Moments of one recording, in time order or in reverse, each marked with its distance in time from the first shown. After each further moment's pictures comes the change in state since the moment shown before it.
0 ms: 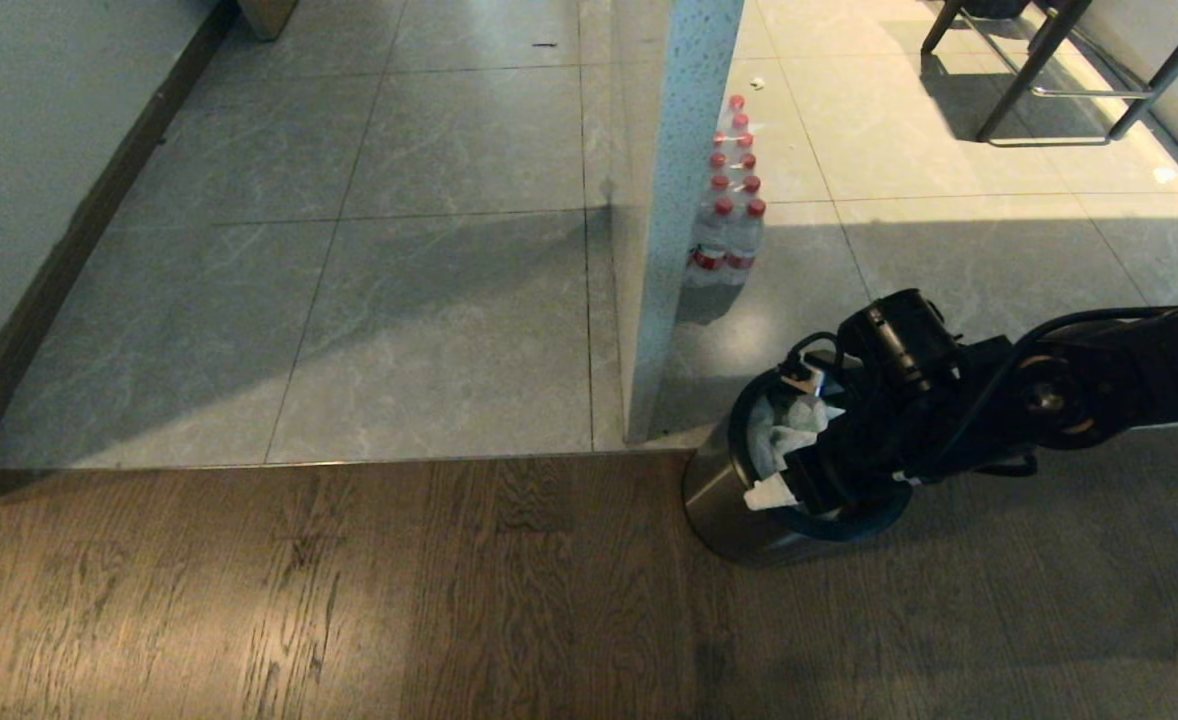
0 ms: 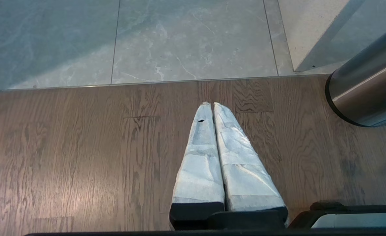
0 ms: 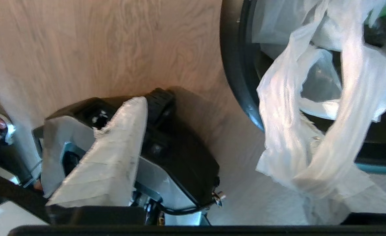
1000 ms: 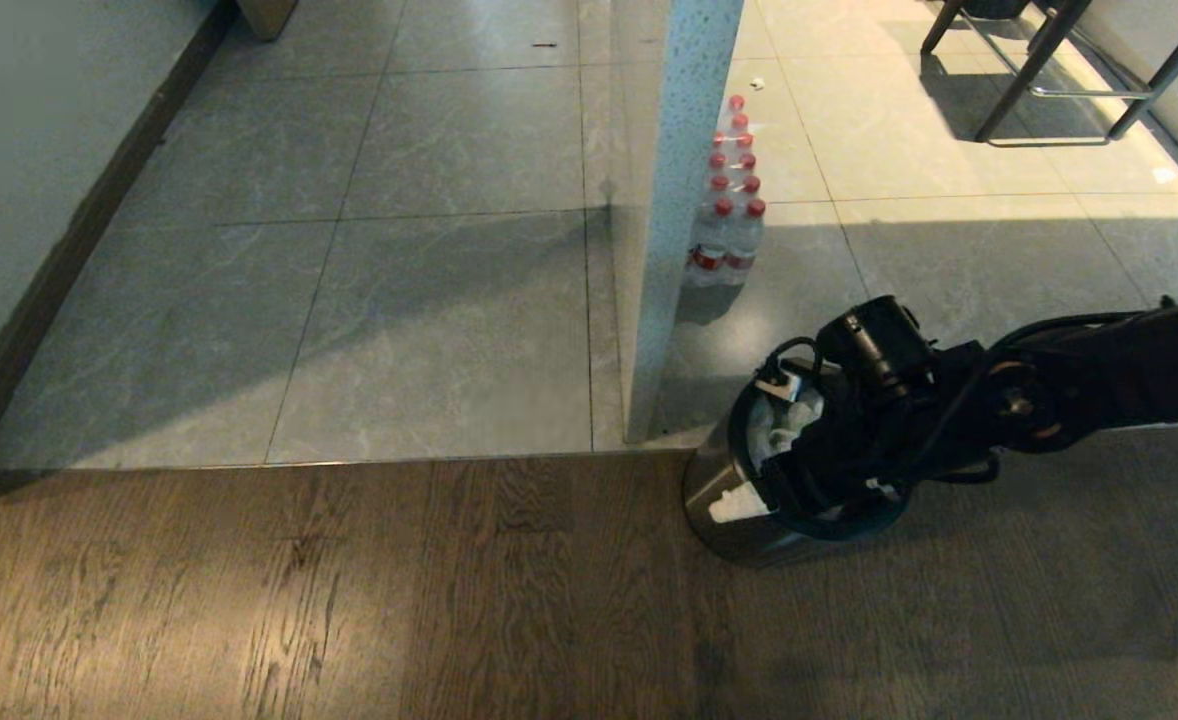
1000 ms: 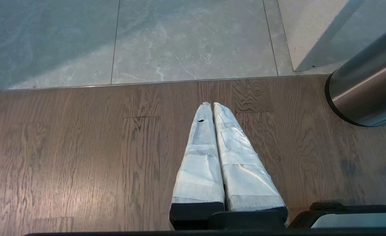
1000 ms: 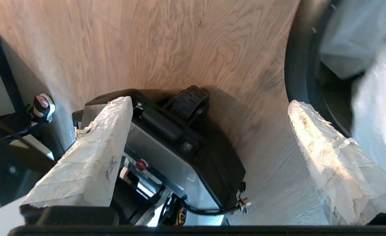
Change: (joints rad) left arm 0.000 0.000 0.000 0.000 0.000 0.000; right arm 0.023 0.046 -0.025 -0.015 0.136 0.004
